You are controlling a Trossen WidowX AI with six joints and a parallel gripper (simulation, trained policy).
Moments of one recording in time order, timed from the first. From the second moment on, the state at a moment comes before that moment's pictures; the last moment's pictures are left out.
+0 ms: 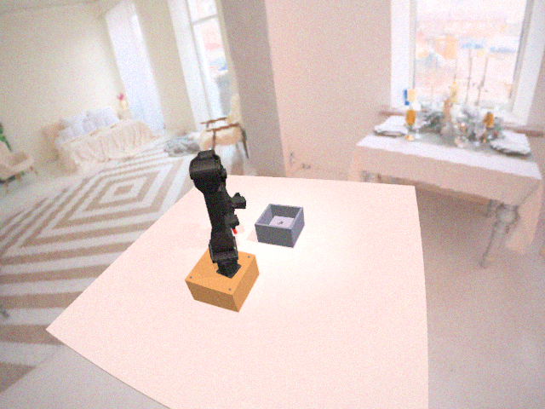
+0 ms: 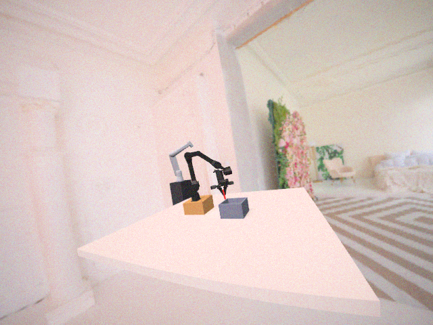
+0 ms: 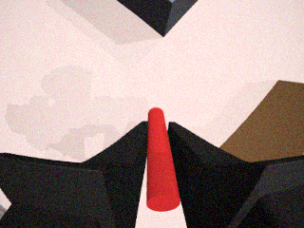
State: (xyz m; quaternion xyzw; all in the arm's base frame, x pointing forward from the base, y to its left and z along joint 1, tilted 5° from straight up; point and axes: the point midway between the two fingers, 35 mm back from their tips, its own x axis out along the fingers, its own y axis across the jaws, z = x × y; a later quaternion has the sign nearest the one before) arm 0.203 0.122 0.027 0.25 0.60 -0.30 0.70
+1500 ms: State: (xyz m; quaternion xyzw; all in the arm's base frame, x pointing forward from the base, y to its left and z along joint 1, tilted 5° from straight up) arm 0.322 0.009 0.079 0.33 0.52 -0.35 0.71
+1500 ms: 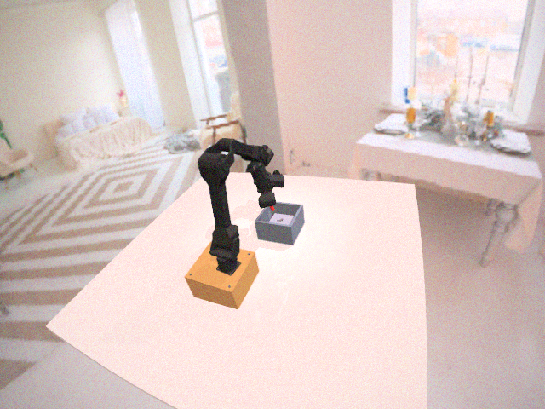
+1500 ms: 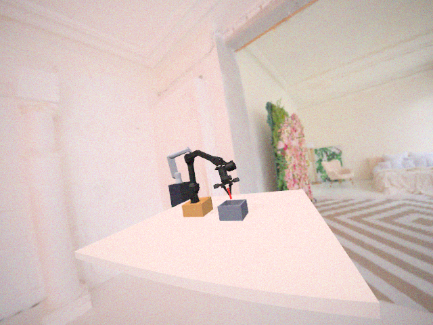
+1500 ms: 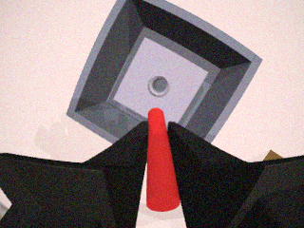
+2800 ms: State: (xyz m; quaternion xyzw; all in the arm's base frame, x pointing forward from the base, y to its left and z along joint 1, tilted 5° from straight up) arm 0.373 -0.037 0.018 0.31 0.57 -0.35 0.68
